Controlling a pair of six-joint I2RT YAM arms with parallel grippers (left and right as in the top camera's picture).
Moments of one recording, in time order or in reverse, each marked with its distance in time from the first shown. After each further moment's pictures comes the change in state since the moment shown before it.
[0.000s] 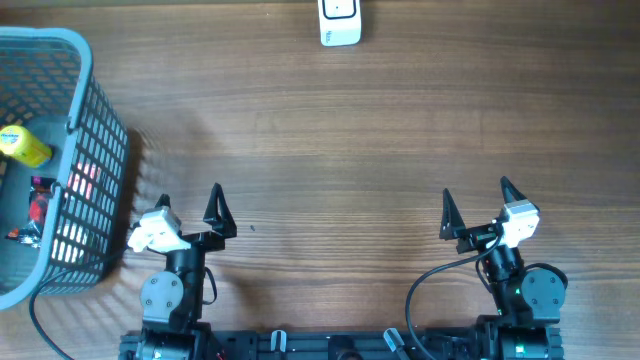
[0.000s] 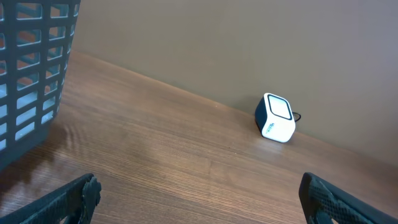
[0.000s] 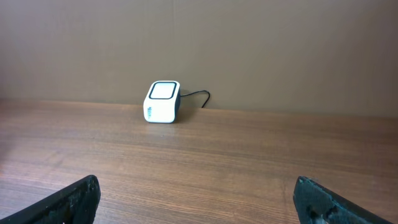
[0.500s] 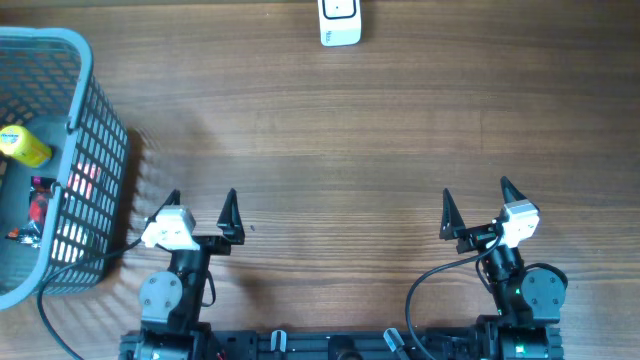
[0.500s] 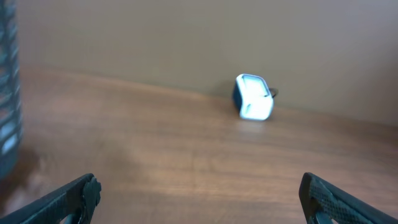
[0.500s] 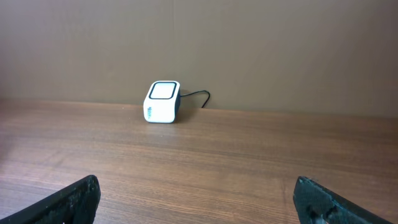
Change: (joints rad) left arm 0.000 0.011 0.034 -0.024 0.143 0.147; right arm 0.000 0.000 0.000 0.000 0.000 0.000
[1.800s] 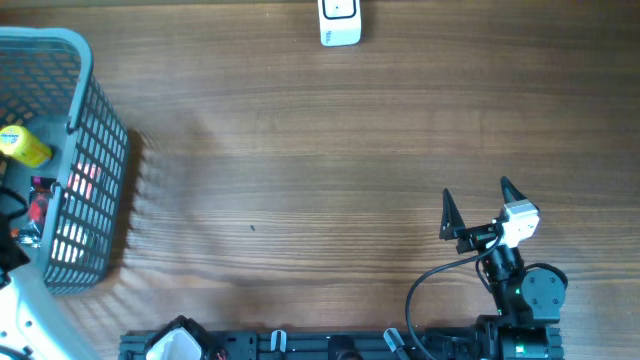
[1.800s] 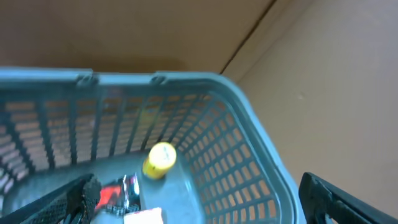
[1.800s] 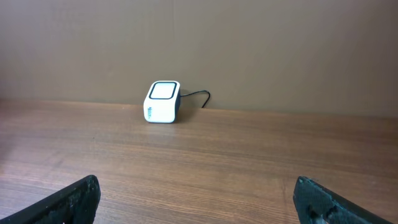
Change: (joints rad) left arm 0.815 1.136 1.520 -0.755 -0.125 -0.357; right arm 0.000 0.000 0.000 0.000 0.000 0.000
